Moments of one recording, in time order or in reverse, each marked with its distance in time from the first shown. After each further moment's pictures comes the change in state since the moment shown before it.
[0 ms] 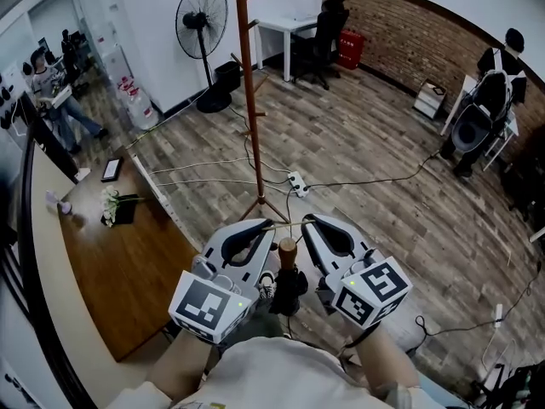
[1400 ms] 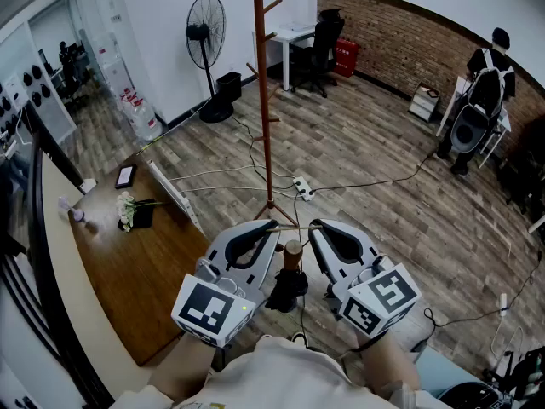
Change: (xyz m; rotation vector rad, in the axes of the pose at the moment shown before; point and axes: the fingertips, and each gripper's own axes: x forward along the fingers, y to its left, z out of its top) left arm -0.103 0.019 0.043 0.021 -0.070 -0.036; right arm -0.005 0.117 0.027 -0.088 -0.022 -0.040
